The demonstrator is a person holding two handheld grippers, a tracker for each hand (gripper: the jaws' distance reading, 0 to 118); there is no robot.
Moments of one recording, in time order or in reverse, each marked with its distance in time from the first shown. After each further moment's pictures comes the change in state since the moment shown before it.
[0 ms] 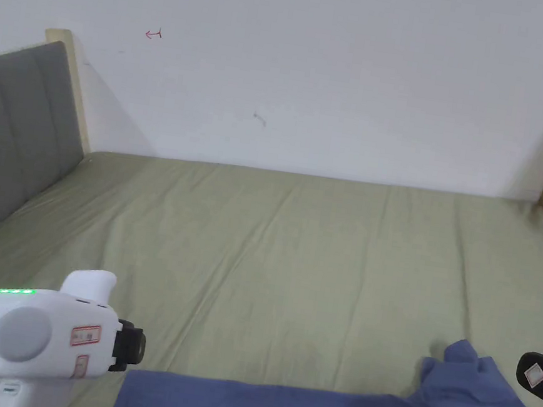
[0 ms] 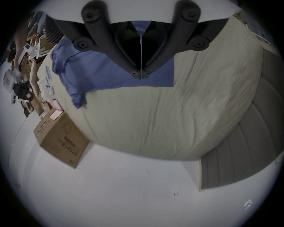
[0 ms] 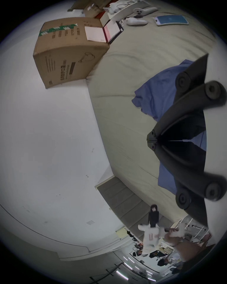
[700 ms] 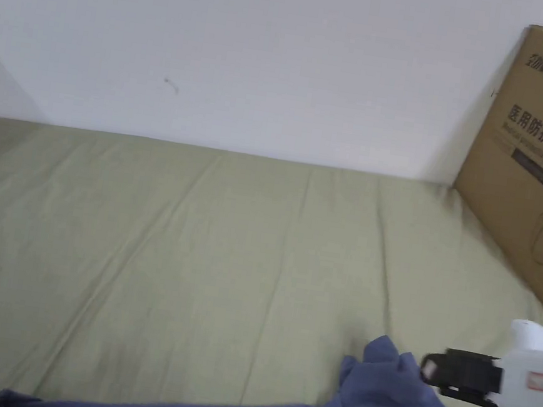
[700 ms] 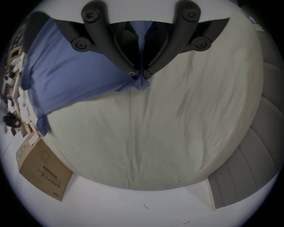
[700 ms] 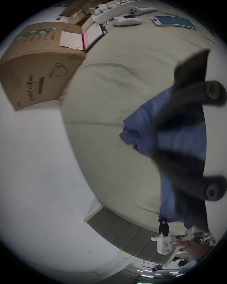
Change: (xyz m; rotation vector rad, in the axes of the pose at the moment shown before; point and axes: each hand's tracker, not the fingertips) left arm -0.022 -0.023 -0.091 -0.113 -0.014 -0.020; right arm 0.139 0.028 -0.138 -0.336 -0.270 -0.153
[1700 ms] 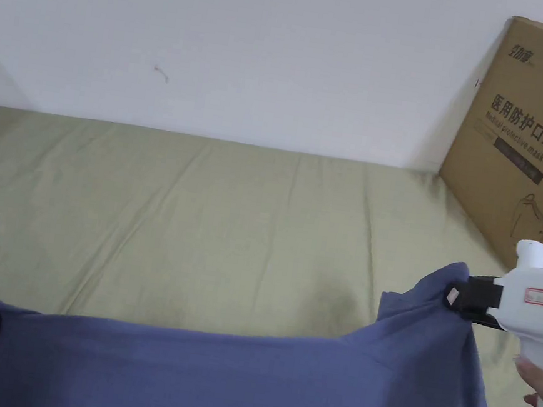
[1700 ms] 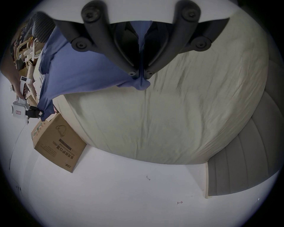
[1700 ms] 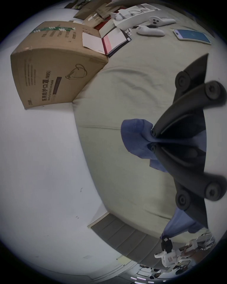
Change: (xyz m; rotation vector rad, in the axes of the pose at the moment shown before) left arm -0.001 0.022 0.068 0.222 -0.076 -0.020; right arm -0.032 0.016 0.077 0.212 -0.029 0.063
